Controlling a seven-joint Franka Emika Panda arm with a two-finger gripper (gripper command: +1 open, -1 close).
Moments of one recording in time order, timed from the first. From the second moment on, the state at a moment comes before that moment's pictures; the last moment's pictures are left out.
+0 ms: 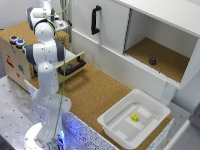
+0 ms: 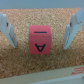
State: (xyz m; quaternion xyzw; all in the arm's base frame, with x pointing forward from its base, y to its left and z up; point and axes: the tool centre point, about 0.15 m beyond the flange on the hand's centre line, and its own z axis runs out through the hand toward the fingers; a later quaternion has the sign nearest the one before) arm 0.367 0.458 0.425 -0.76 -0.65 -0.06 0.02
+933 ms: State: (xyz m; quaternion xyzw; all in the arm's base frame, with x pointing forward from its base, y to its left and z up) arm 0.366 0.456 0.439 -0.74 -0.67 -0.05 0.00
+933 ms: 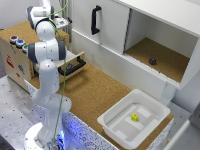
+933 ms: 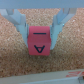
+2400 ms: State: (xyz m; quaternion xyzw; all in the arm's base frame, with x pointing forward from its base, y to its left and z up) arm 0.360 0.442 0.445 -1.00 -0.07 -0.03 0.00
